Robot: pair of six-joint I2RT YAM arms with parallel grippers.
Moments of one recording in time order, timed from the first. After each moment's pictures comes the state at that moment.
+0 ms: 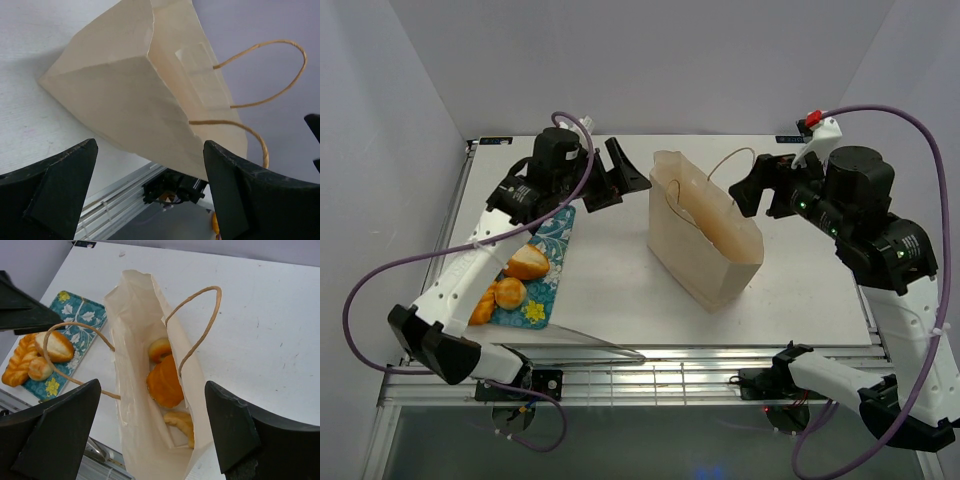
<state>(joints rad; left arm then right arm) -0.53 1.35 1.56 -0.71 0.25 -0.79 0.47 1.05 1.65 -0.92 -0.04 0.23</state>
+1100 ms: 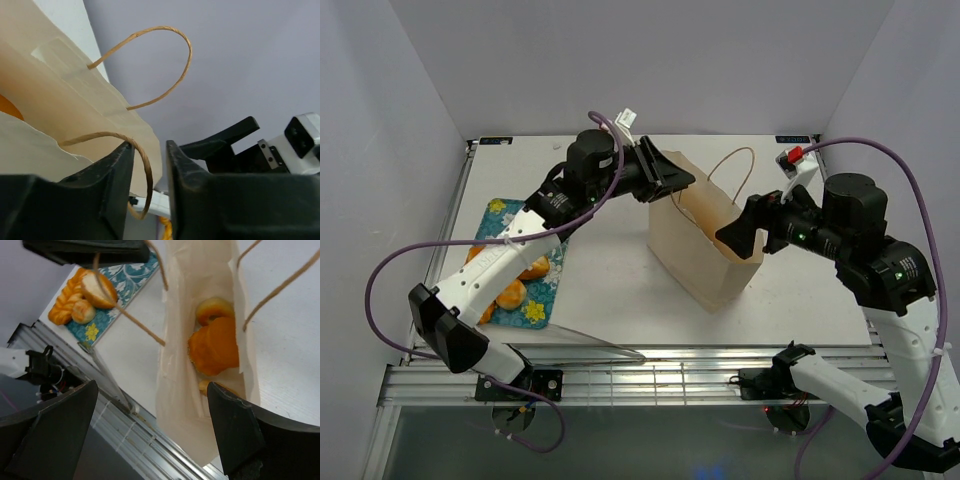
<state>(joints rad) -0.73 1.46 1.53 -0.26 0.31 -1.10 0.47 0.92 1.49 -0.96 -0.28 0.22</state>
